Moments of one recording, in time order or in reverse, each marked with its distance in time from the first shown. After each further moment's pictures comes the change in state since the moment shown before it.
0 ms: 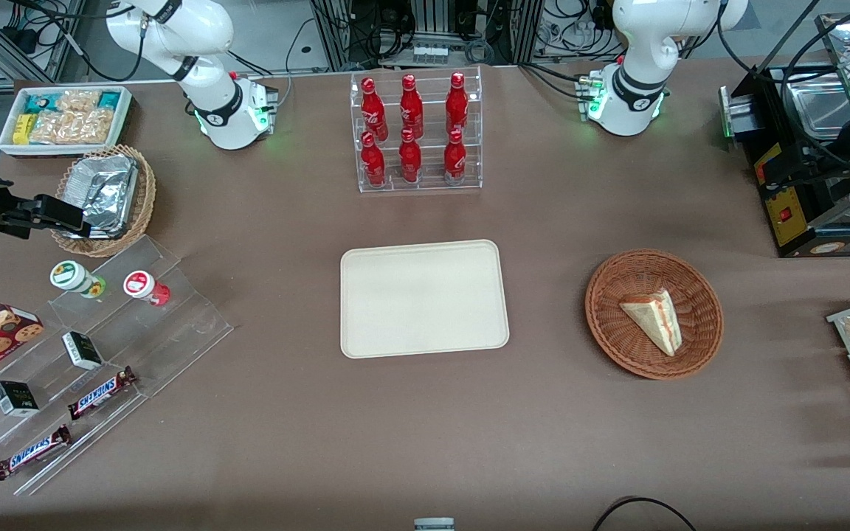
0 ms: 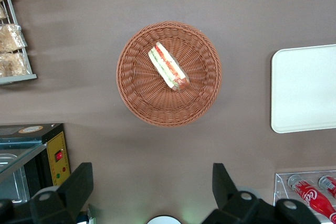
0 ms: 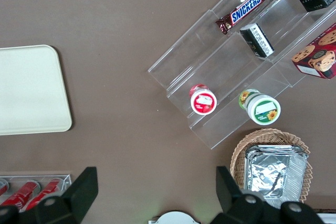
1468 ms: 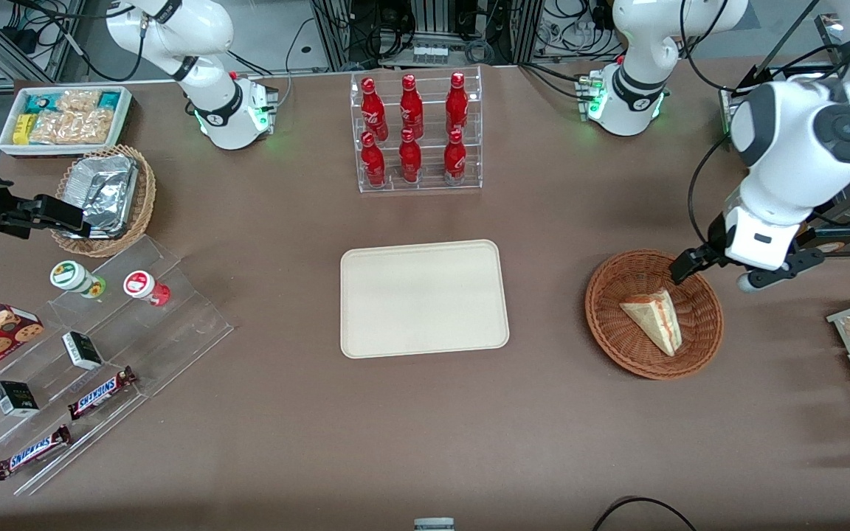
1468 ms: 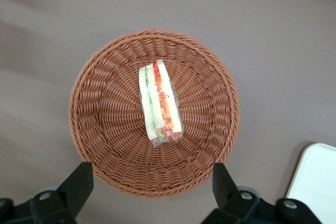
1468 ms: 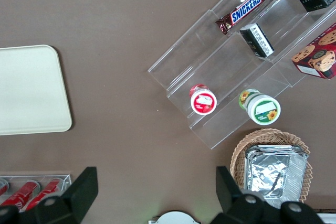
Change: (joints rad) arm -0.001 -0.025 -0.055 -0.705 0.014 0.827 -0.507
